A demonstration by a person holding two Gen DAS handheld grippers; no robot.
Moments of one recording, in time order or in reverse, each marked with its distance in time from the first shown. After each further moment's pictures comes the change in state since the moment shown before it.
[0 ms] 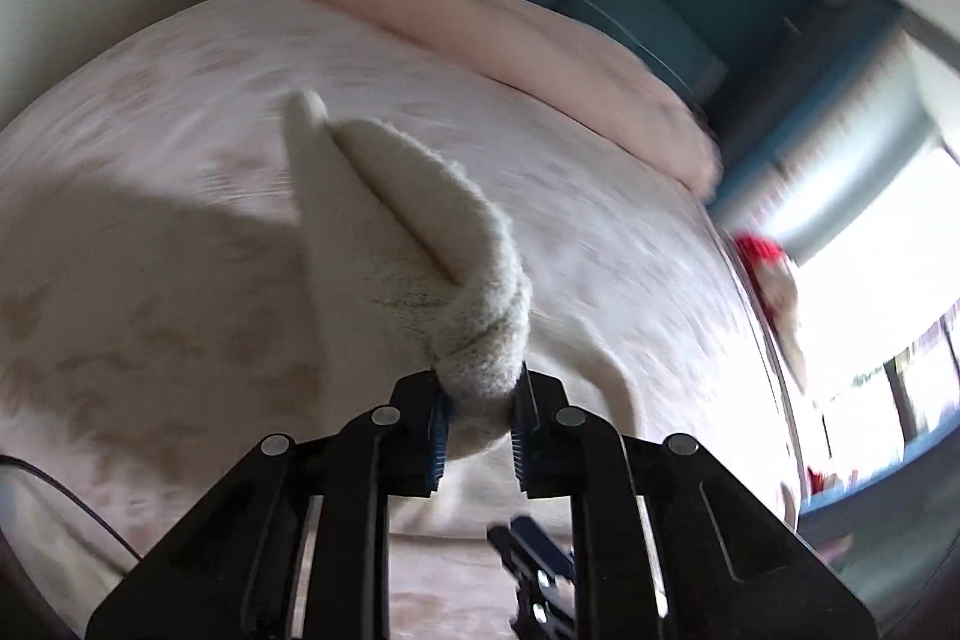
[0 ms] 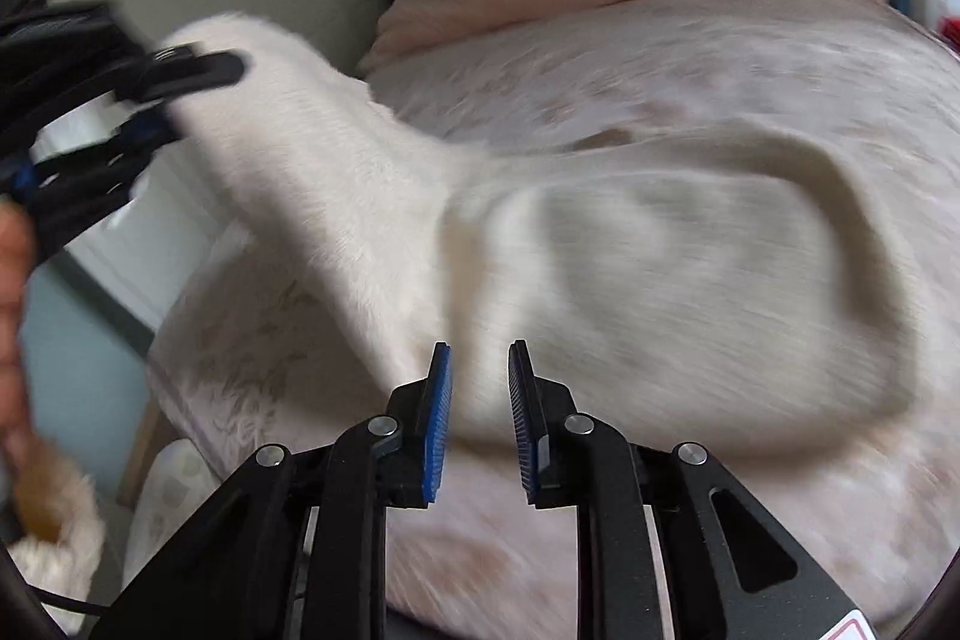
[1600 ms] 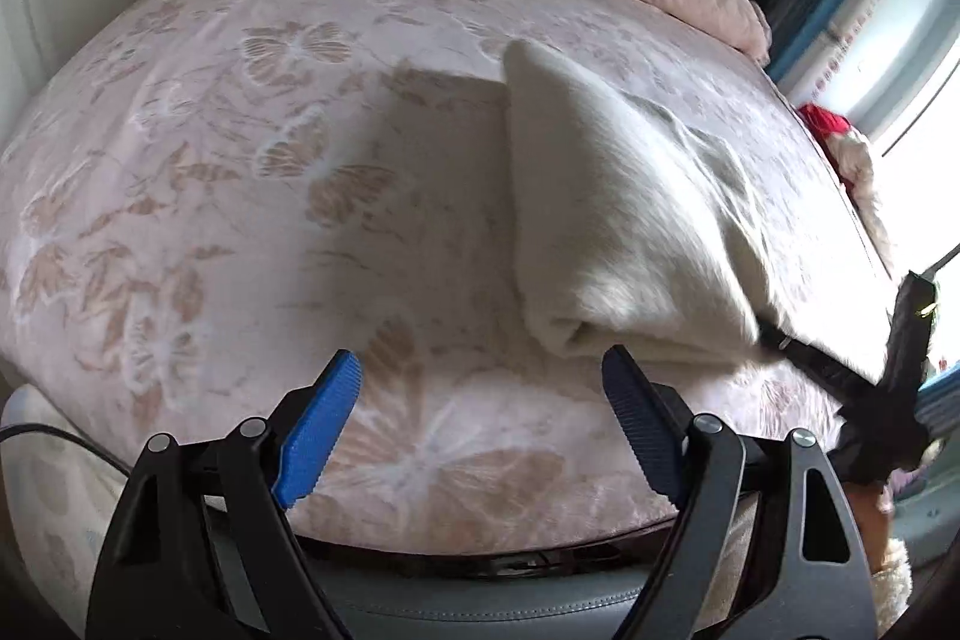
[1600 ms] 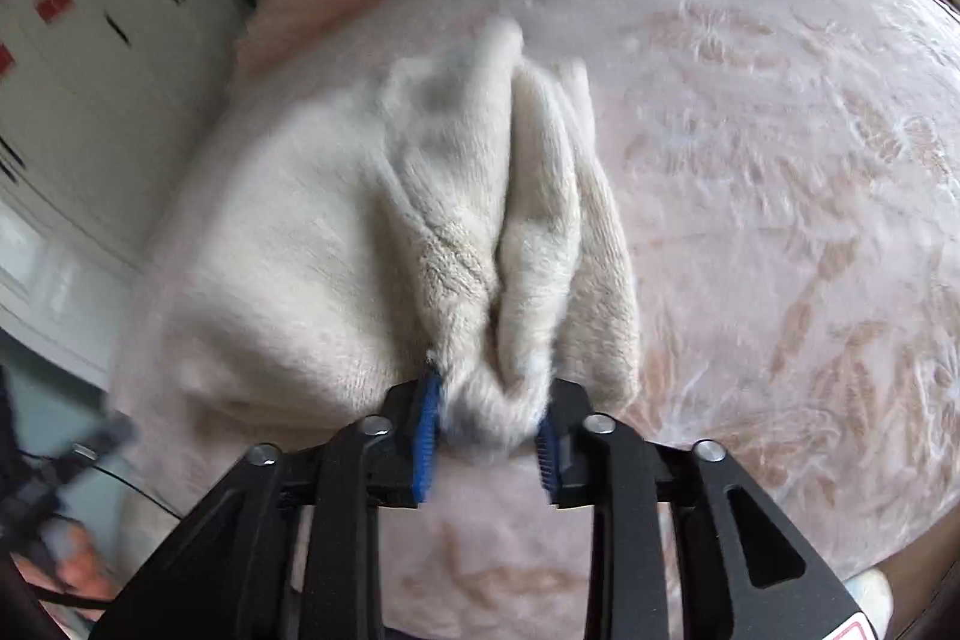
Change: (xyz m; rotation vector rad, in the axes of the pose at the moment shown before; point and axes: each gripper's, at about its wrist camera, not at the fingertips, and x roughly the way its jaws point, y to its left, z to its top) left arm 0.029 0.026 -0.120 0.123 0.209 0.218; right arm -0.017 -0.135 0.006 0.221 0.066 -0.127
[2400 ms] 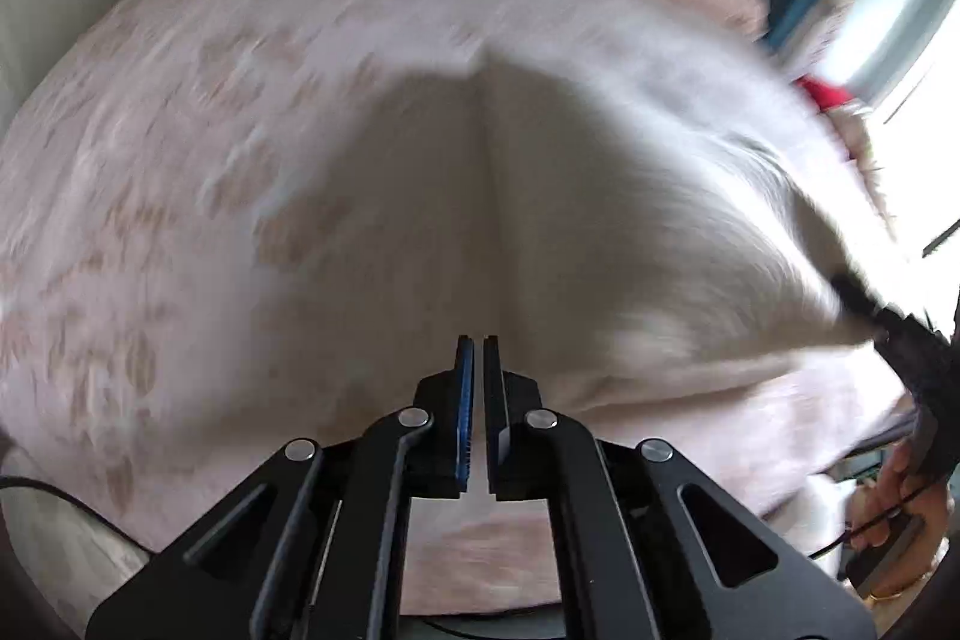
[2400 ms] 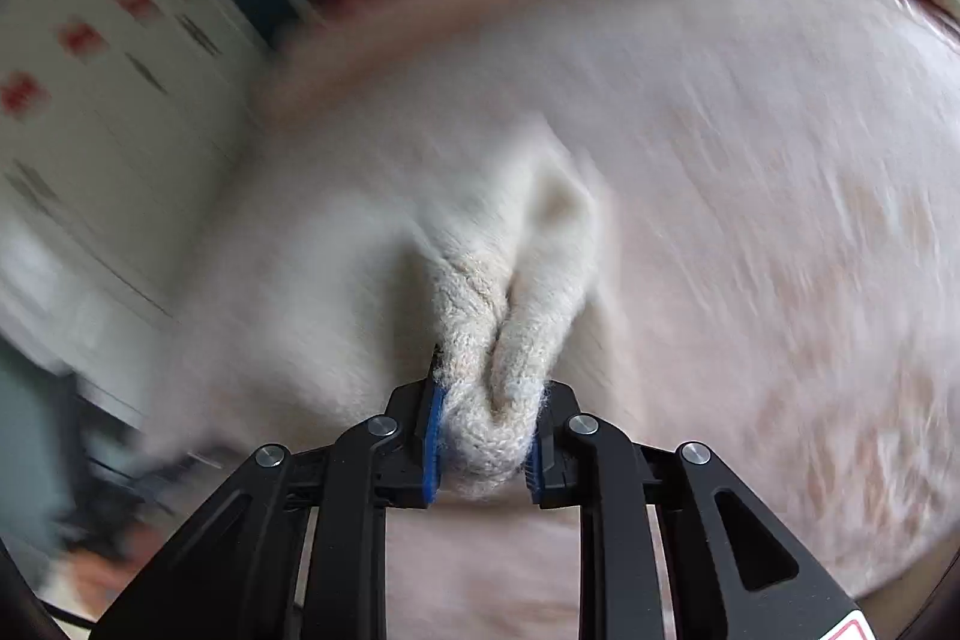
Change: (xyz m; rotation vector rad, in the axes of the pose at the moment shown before) left arm 0.058 0.000 0.024 0.020 0.076 0.032; right arm 0.013 -0.018 0.026 0.015 0.013 -0.007
